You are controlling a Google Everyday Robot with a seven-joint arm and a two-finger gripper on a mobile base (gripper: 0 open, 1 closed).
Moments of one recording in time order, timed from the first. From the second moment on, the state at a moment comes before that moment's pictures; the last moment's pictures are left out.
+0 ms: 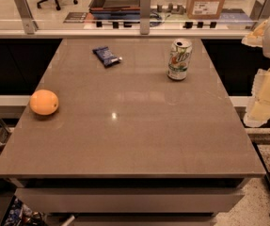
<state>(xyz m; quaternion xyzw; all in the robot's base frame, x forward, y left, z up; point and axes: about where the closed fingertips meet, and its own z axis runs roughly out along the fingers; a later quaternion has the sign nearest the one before) 0.438 -0.214 0.986 -0.60 0.78 -0.05 0.17</state>
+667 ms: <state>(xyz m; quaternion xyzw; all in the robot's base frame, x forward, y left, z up) 0.442 -0.212 0.987 -0.60 0.78 -0.05 0.19</state>
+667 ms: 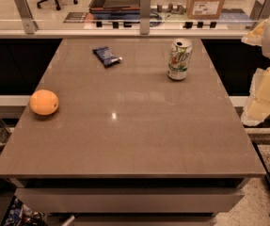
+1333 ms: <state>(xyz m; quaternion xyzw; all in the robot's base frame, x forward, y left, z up) 0.464 -0.203 0.973 -0.57 0.78 -0.02 0.27</state>
